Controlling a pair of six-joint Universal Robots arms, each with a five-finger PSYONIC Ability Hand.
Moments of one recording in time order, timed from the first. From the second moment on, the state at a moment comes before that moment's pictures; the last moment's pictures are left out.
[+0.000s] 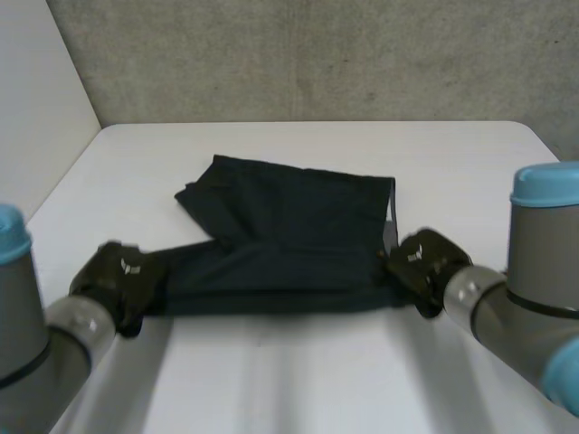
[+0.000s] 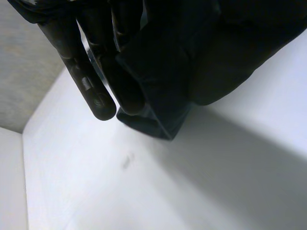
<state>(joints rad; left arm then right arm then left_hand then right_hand) 4.28 -1.65 -1.86 3.01 -1.71 3.79 2.01 -1.23 1.60 0.22 1.47 2.34 1.14 1.20 1.19 1.20 0.97 0.96 1.17 1.19 1.19 0.99</state>
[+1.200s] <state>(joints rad) 4.43 -2.27 -1.34 3.41 -1.44 3.76 1.97 -1.33 1.97 -0.06 1.41 2.31 1.14 1.19 1.19 1.20 0.96 0.98 1.17 1.19 1.19 0.99</state>
